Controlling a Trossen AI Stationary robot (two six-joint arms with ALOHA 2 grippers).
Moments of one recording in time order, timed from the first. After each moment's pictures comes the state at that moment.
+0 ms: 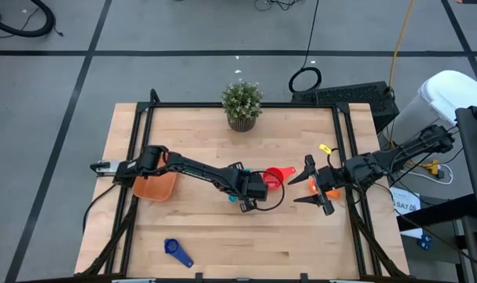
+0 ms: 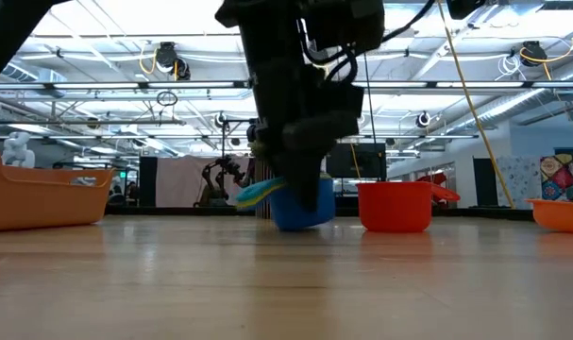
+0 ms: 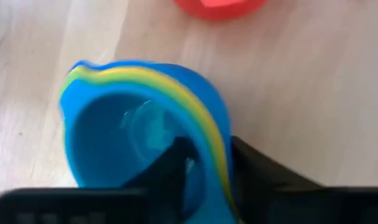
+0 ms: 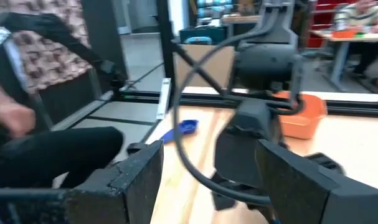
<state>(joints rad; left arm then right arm) -0.16 2.24 1.76 -0.90 -0.28 -0.43 0.37 0.75 0.55 0.09 0.10 0.12</state>
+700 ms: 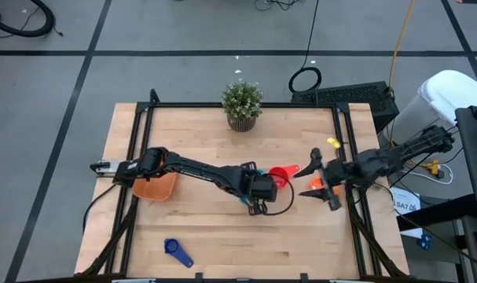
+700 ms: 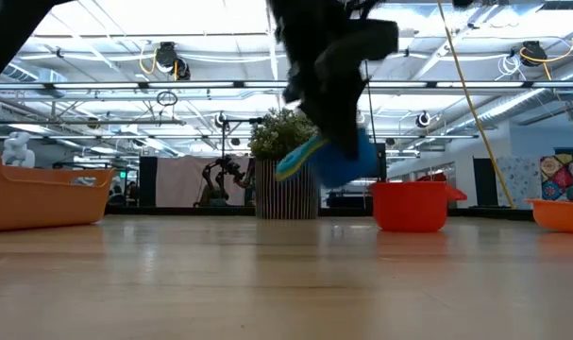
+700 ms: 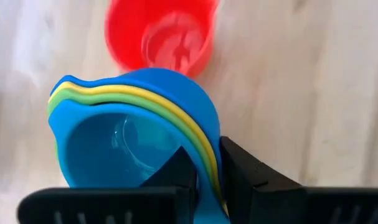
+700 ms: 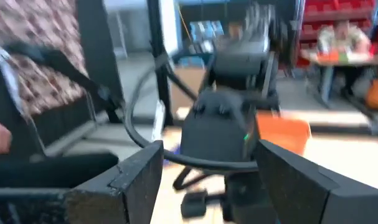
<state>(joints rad) -0.19 2.24 2.00 -0.94 -0.28 -0.27 0.37 0.68 0.58 0.07 0.13 0.11</state>
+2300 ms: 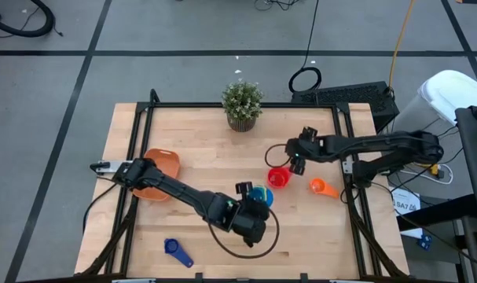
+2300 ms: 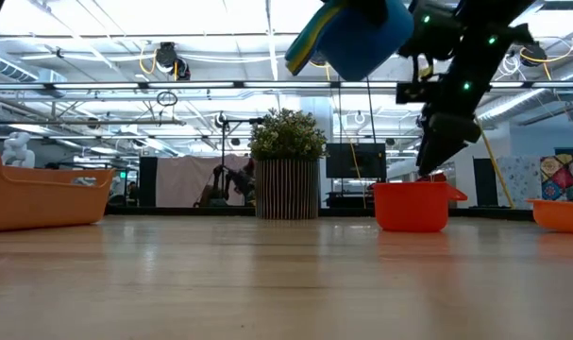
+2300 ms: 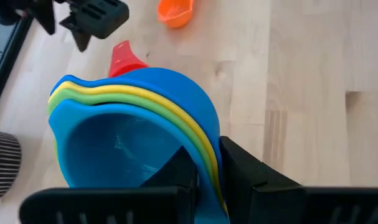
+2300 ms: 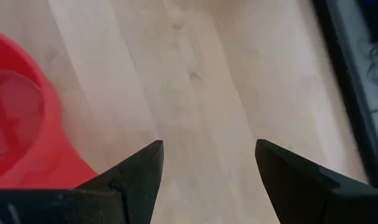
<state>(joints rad) -0.42 2.17 2.09 -0.94 -0.52 -0.33 -0.15 1.24 0.70 -0.62 0.42 0.06</state>
